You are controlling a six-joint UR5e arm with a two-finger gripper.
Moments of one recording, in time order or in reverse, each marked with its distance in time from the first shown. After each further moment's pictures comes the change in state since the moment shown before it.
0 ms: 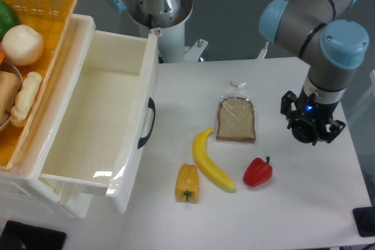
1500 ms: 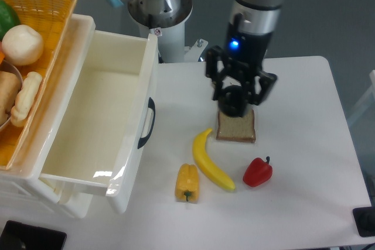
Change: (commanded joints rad) arm -0.221 0.377 -0.150 -0.057 -0.333 -0.239
